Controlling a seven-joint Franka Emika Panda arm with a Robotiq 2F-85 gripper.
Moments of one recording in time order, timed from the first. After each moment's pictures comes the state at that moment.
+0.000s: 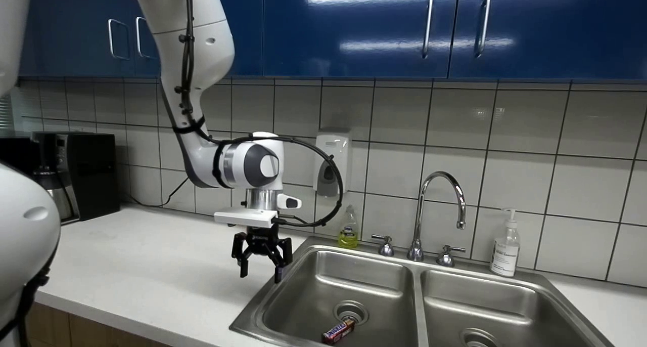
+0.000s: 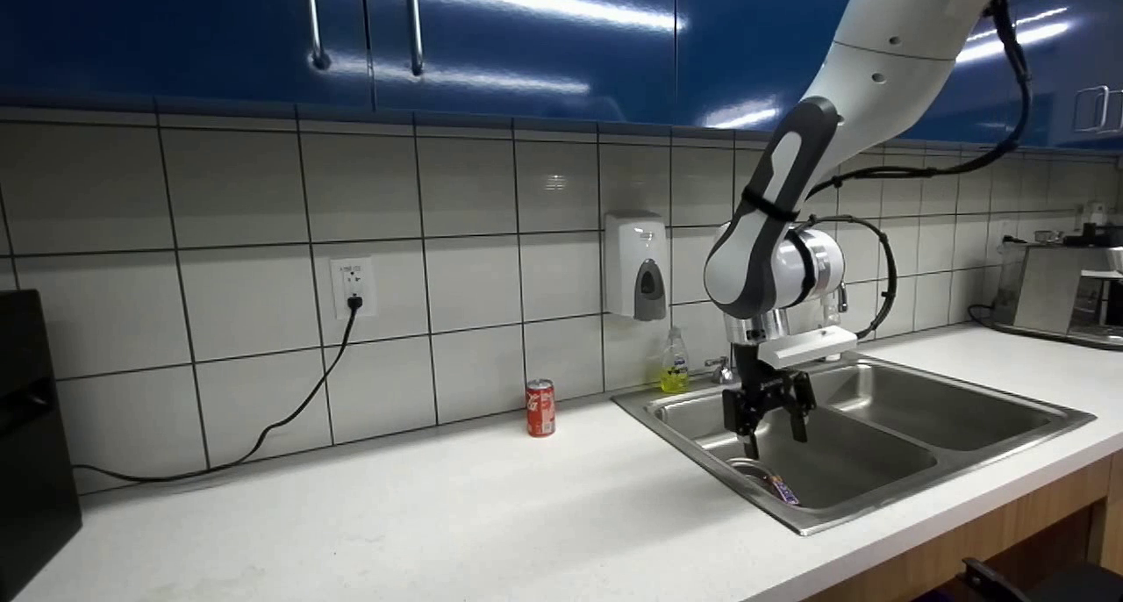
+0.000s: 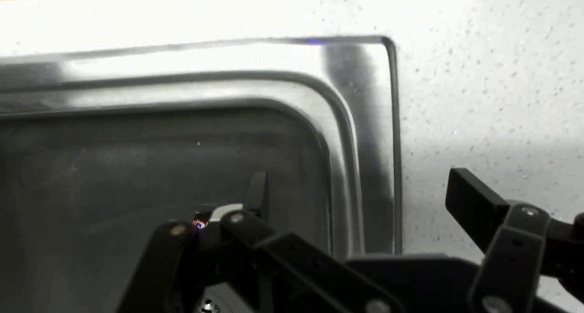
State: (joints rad) arm 0.00 0.19 -0.11 -2.45 -0.12 2.48 -0.02
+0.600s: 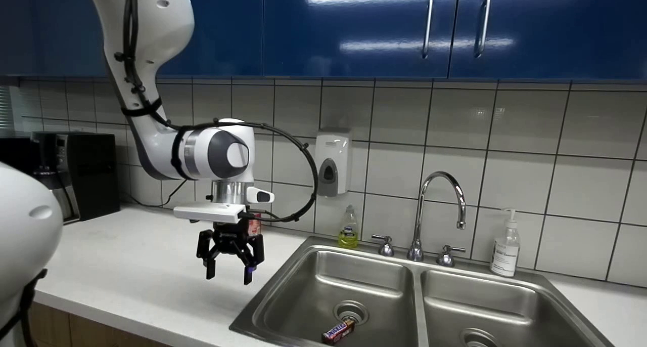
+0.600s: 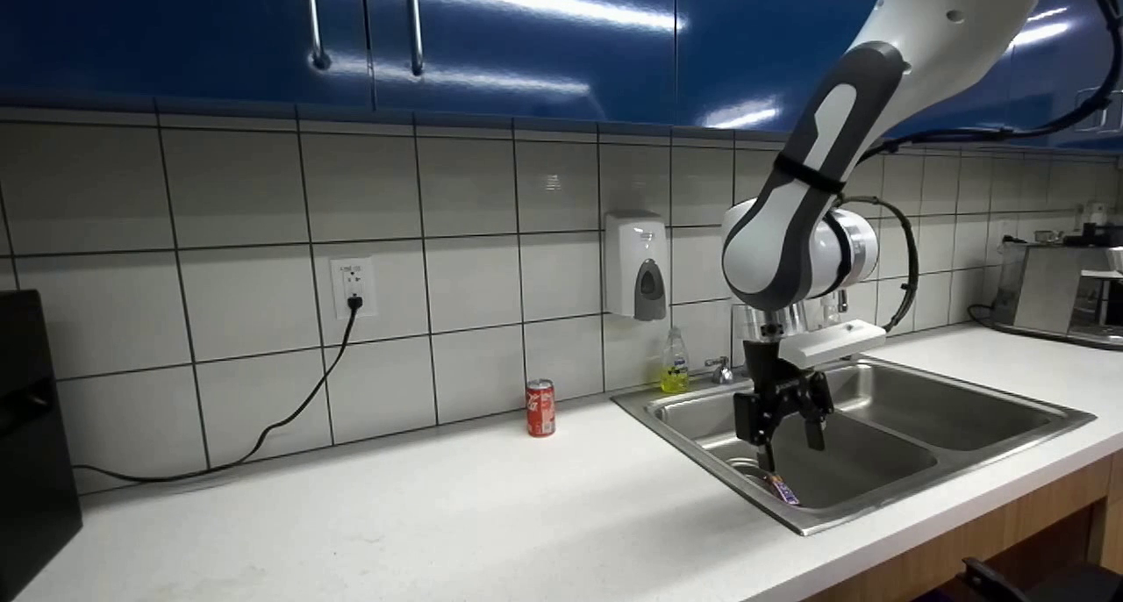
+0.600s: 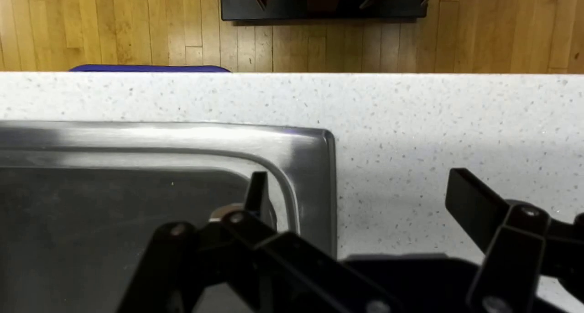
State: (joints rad) arm 0.02 -0.03 -0.05 -2.67 -0.14 2.48 0.00
